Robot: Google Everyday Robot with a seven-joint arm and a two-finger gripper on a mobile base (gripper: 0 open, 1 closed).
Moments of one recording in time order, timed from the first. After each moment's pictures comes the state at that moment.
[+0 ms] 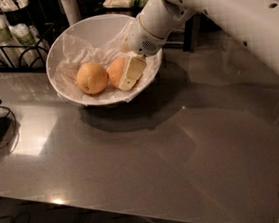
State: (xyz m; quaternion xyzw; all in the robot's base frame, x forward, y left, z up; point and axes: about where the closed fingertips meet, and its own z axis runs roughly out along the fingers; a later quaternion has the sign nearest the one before) arm 0.642 0.013 0.880 -0.66 0.68 0.14 0.29
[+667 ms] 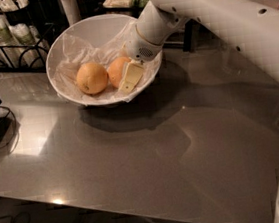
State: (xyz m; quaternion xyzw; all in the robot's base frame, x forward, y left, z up) arm 0.645 0.015 0.861 -0.66 0.68 0.13 0.28
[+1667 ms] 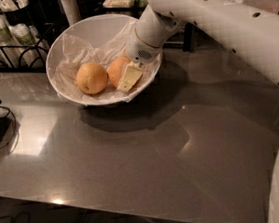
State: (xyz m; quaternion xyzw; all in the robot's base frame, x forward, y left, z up) arm 0.653 0.016 0.849 -0.65 0.69 0.13 0.27
